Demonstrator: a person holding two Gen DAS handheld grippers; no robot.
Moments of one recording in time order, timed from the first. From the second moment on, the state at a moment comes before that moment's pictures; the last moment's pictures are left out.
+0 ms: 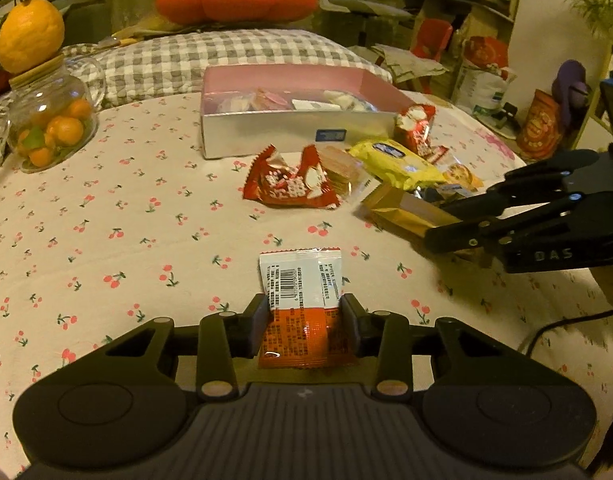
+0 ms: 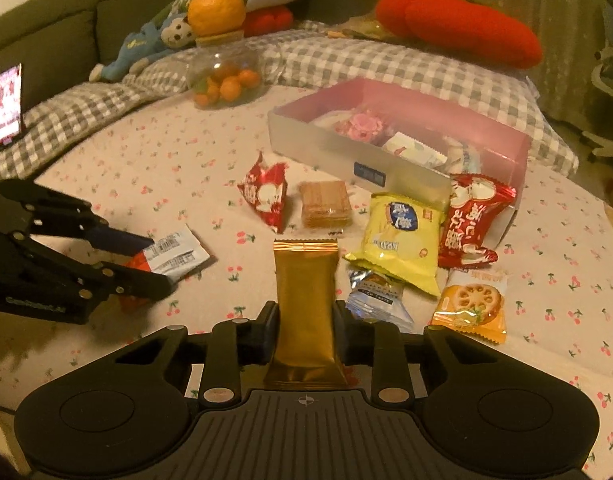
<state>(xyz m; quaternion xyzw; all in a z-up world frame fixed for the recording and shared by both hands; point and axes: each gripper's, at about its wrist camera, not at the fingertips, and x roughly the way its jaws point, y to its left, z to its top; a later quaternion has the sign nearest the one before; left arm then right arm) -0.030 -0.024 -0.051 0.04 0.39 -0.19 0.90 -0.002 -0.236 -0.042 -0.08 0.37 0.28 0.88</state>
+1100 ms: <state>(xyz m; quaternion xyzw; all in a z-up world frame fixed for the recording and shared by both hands) 0.052 -0.038 0.019 -0.03 0.32 -0.14 0.94 0.087 -0.262 0.025 0.04 0.31 0.20 0.93</state>
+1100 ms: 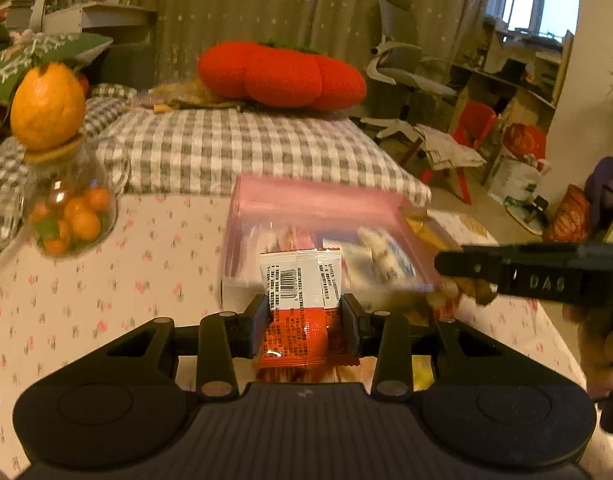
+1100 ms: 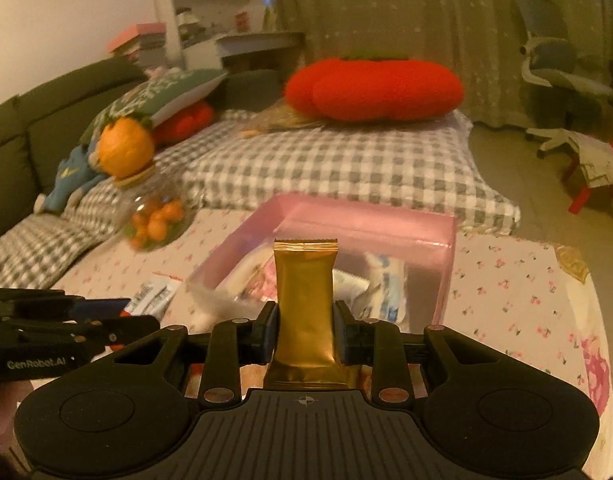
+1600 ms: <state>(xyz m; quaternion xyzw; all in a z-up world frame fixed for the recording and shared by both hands) 0.141 -0.086 0.014 -0.02 0.34 -0.14 0.93 0.151 -0.281 0.005 0.08 0.34 0.15 0.93</state>
